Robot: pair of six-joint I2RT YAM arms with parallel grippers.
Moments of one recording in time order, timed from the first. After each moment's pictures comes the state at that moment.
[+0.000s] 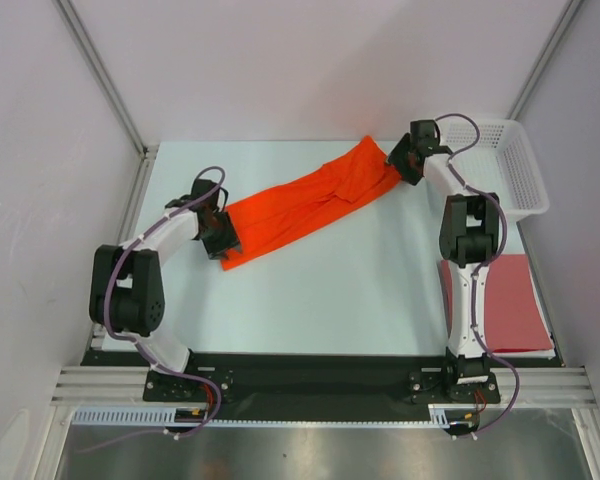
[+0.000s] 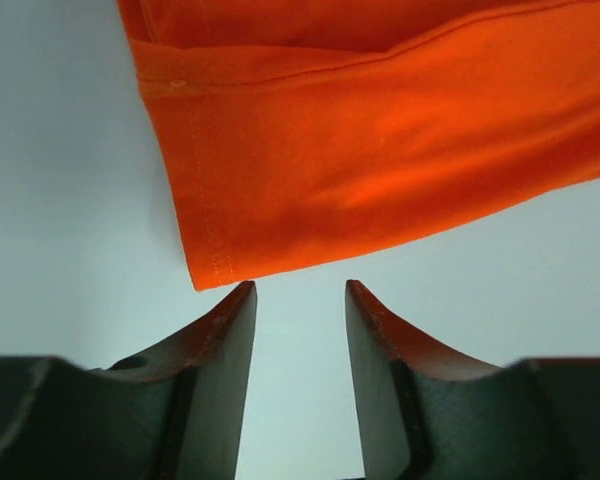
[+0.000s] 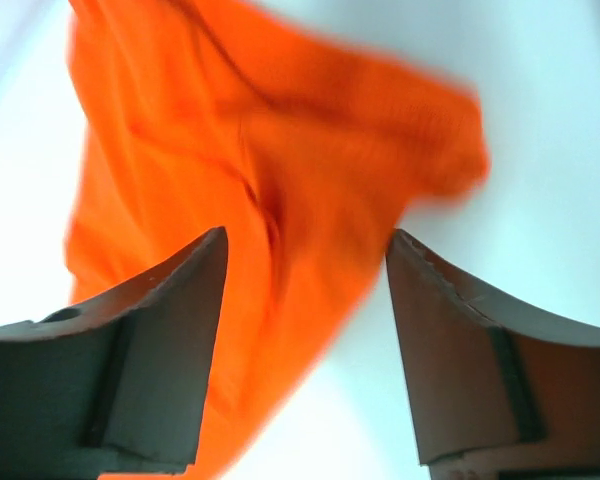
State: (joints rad) left arm -0.14 1.67 1.11 -0.65 0.08 -0.54; right arm 0.08 2.43 2.10 -0.42 0.01 0.73
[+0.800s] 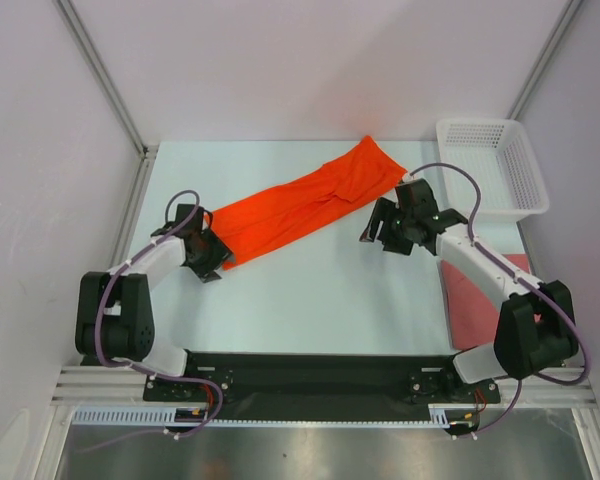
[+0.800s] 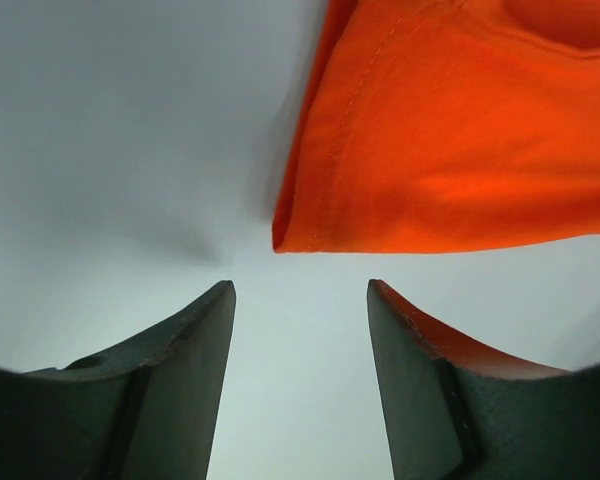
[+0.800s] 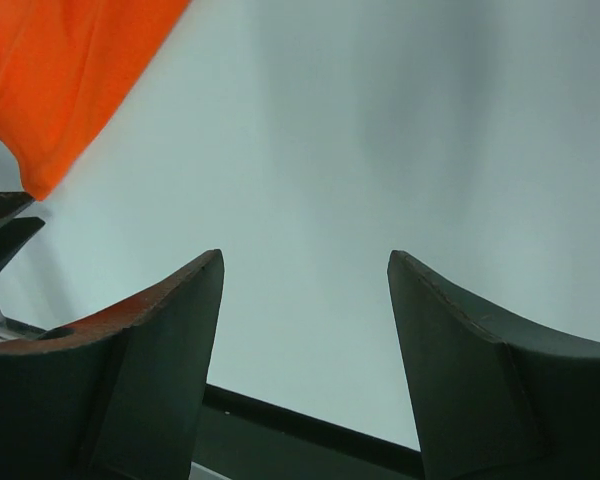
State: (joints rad) left arm -0.07 1.51 0.84 -0.52 0.08 -0.82; right arm 0.38 1.45 1.08 -0.51 -0.11 0.66
